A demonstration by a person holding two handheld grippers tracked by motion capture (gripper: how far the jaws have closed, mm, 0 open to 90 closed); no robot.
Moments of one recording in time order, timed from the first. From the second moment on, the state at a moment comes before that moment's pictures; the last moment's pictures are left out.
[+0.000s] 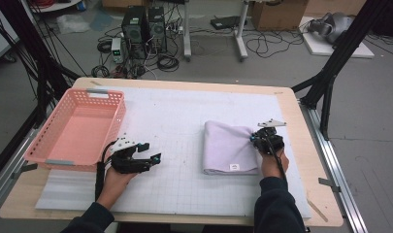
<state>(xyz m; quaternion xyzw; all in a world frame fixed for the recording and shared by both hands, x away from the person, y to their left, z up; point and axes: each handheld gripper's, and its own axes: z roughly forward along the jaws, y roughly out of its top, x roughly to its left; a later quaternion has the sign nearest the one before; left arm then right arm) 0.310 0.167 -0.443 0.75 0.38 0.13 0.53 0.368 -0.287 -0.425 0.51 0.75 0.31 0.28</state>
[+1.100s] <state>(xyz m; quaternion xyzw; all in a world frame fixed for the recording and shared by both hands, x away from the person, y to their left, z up) 0.310 0.170 -0.440 0.72 0.40 0.14 0.55 0.282 -0.318 -0.425 0.44 0.77 0.39 0.25</state>
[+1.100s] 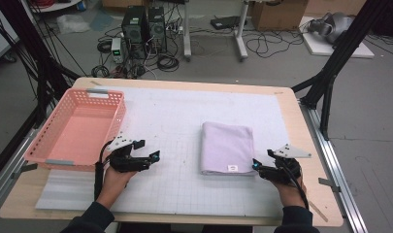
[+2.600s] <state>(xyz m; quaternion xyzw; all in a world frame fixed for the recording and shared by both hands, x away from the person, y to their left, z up) 0.312 0.163 -0.439 0.72 0.39 0.14 0.56 0.278 -0.349 -0.422 0.49 0.73 0.38 0.29</state>
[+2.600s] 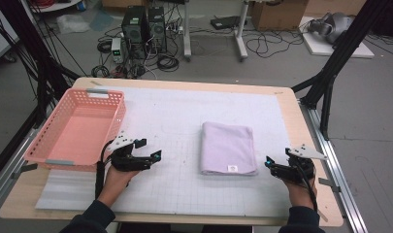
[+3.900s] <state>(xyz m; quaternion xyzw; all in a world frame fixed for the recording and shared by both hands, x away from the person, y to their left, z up) 0.377 -0.002 -0.447 0.80 0.37 0.03 0.47 0.281 -0.346 -0.428 0.48 0.74 0.39 0.27</state>
